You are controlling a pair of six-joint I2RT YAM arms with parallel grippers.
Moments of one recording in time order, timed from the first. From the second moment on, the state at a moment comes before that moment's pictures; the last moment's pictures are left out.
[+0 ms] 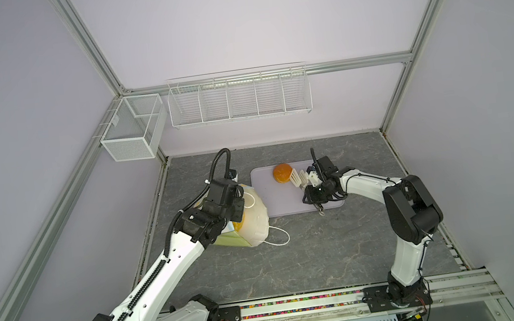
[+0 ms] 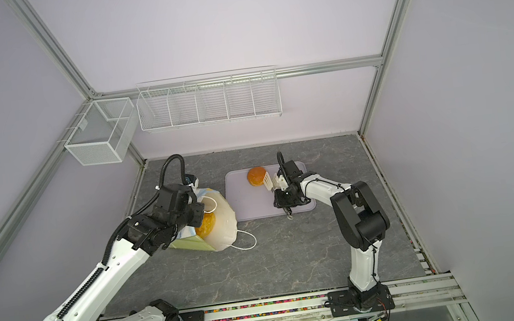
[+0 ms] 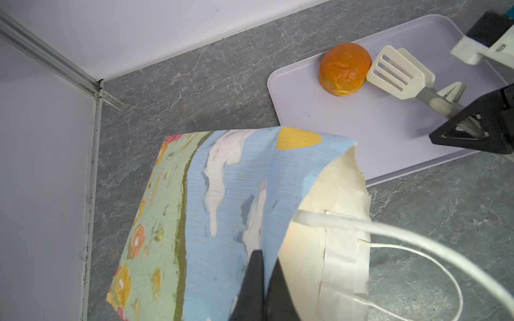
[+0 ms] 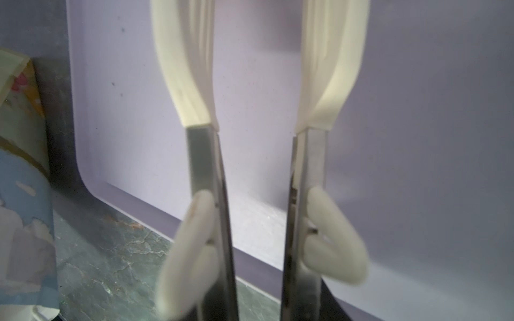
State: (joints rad) left arm -0.62 1.13 1.12 -0.79 -0.31 -0.12; right arm 0.43 1.87 1.23 -0.52 -0.30 0.34
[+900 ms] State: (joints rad) left arm -0.62 1.09 1.12 -0.79 -0.26 -0.03; right arm 0.69 1.49 1.17 -0.77 -0.10 0.38
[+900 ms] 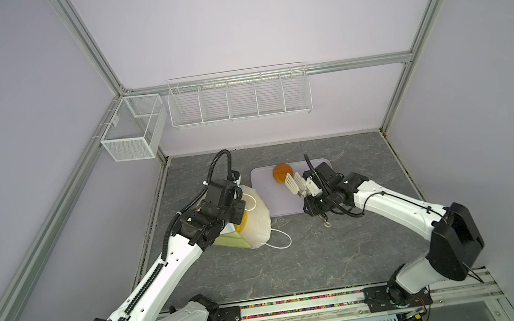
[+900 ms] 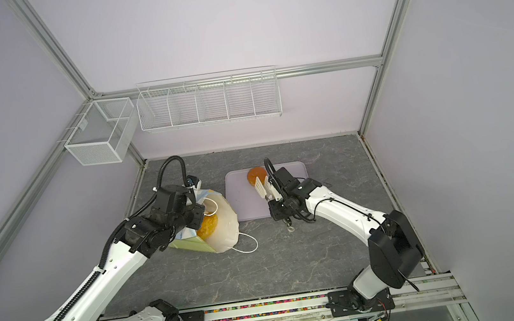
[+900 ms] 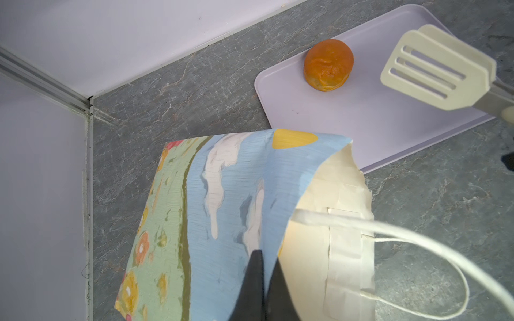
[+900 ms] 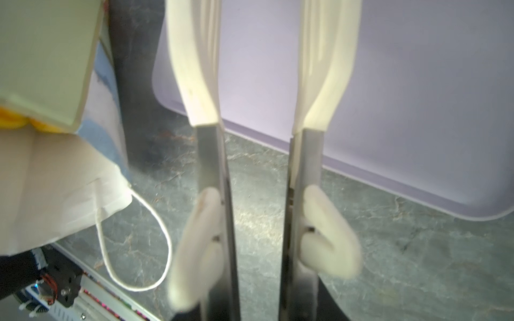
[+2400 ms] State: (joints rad) left arm -0.63 0.97 1.04 -0.78 -0.08 -0.01; right arm 1.25 1.63 1.28 -0.74 -0.20 0.78
